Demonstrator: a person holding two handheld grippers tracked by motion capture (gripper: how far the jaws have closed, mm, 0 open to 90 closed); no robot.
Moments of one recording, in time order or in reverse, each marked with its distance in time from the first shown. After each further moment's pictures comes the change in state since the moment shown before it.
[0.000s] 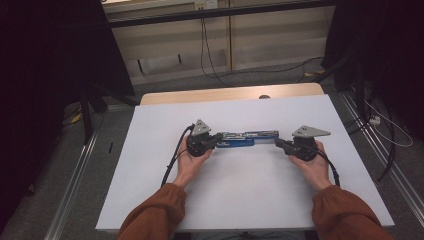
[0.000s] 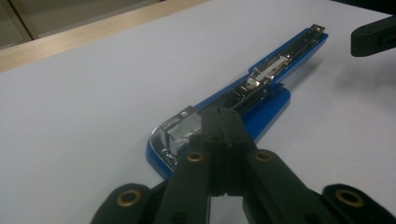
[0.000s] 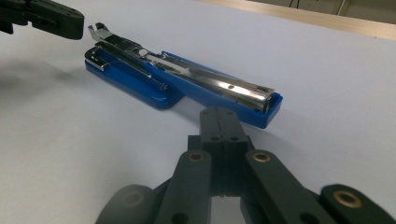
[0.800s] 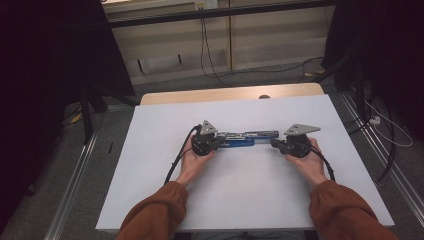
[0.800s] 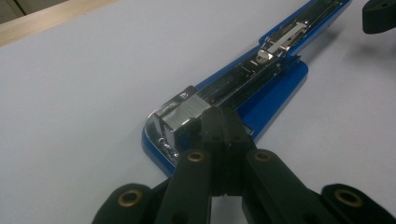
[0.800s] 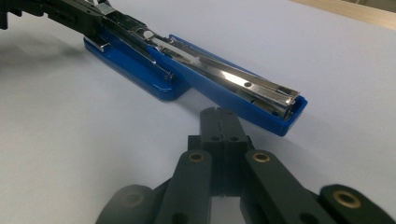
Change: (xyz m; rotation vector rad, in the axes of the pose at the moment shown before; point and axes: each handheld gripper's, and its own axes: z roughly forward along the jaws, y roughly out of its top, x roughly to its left) left arm 0.000 0.000 0.015 0.106 0.021 0.041; right arm 0.002 0.008 0.016 0.088 0.018 -0.064
